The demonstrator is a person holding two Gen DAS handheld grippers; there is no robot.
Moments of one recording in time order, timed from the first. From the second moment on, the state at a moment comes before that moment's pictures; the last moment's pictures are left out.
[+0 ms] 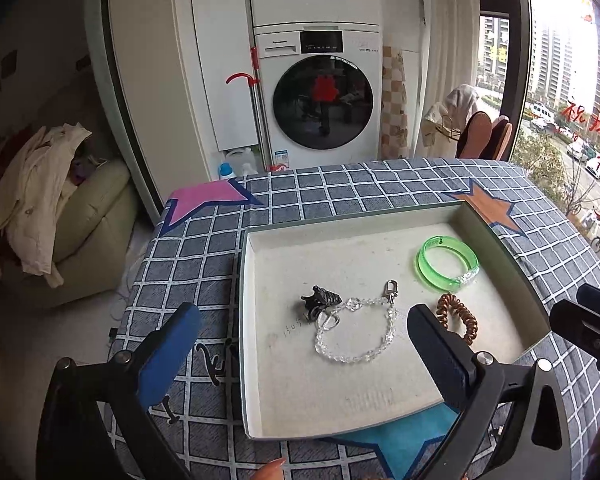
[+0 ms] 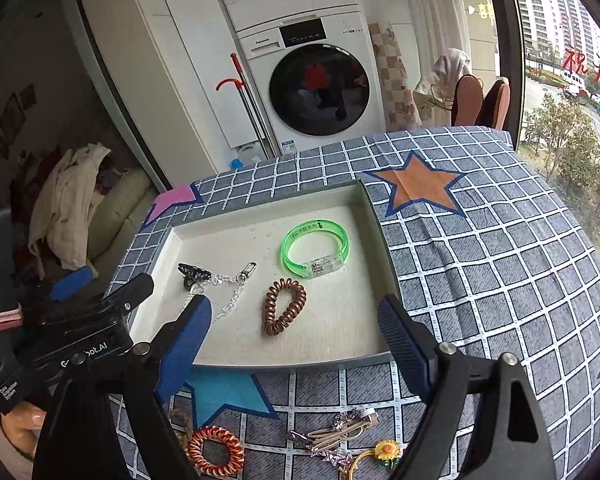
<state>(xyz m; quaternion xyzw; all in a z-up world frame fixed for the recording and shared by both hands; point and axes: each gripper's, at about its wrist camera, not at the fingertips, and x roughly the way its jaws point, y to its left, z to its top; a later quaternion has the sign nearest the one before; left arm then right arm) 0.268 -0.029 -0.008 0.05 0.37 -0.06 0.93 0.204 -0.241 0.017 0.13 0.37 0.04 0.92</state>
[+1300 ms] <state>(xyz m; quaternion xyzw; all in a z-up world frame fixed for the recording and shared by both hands) 0.085 0.013 -0.037 0.04 0.41 -0.06 0.91 0.061 -0.244 -0.018 0.09 0.43 0.06 0.90</state>
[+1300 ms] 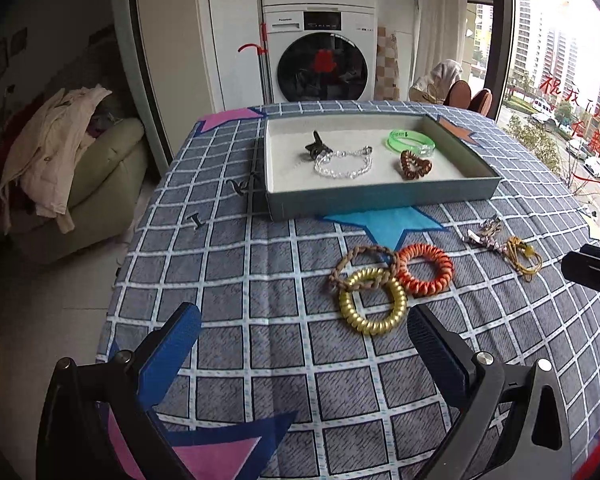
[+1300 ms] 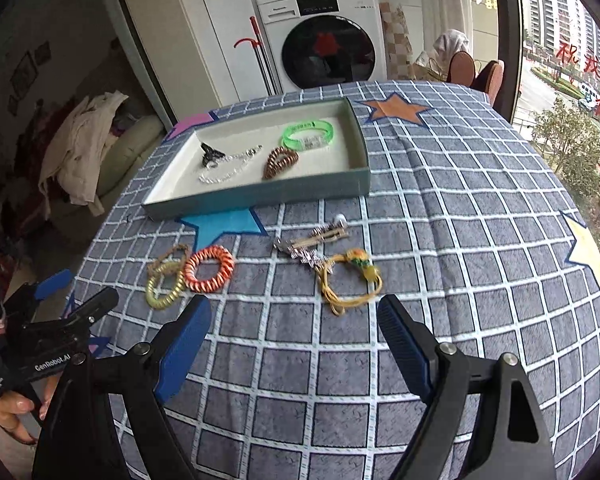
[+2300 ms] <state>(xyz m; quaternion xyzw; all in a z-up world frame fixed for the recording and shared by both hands) 0.130 -0.022 -0.051 0.11 0.41 -0.12 0.90 0.106 -0.288 -0.064 0.09 0.47 -0.04 0.87</state>
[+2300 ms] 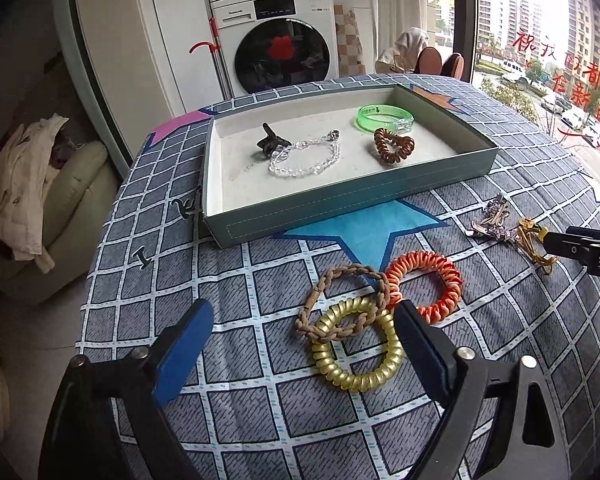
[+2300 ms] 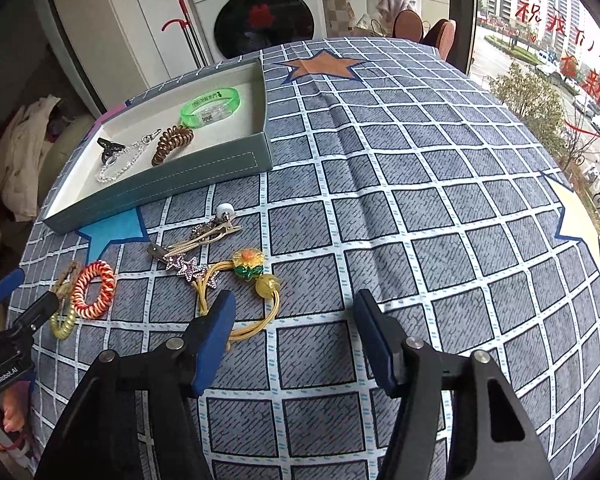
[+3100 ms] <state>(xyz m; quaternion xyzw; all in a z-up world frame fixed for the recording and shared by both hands) 0.157 -0.002 -0.058 0.02 0.46 -0.15 0.88 0.111 -0.250 -0.066 0.00 0.47 -0.01 0.89</state>
